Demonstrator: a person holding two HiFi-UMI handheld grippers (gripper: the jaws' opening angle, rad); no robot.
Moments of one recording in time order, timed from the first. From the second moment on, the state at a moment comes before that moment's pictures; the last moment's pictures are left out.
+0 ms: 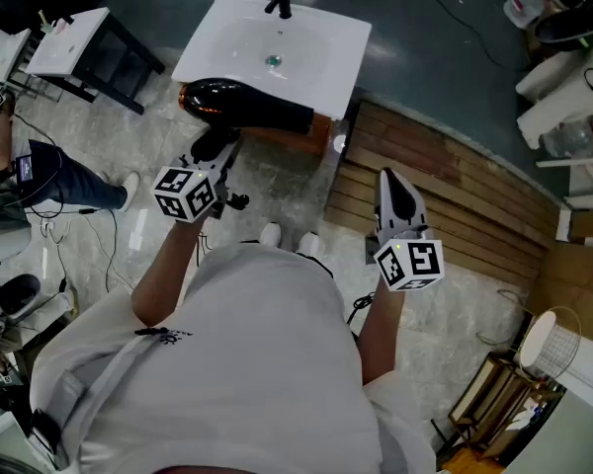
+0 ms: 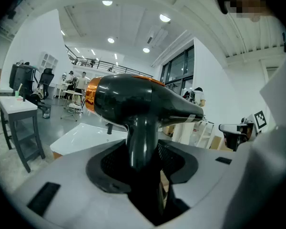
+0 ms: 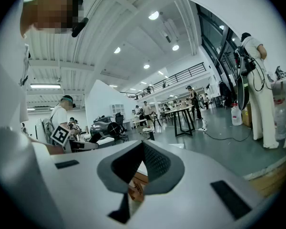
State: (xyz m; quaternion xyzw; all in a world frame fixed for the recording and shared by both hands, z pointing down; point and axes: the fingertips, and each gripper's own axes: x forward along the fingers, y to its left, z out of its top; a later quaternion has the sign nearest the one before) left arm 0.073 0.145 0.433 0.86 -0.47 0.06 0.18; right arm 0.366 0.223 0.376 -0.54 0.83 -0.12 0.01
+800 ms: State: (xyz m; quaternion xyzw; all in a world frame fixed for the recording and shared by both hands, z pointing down) left arm 0.077 0.152 0.430 0.85 -0.49 0.06 0.17; right arm 0.373 0.226 0.377 -0.53 0.84 -0.12 0.01
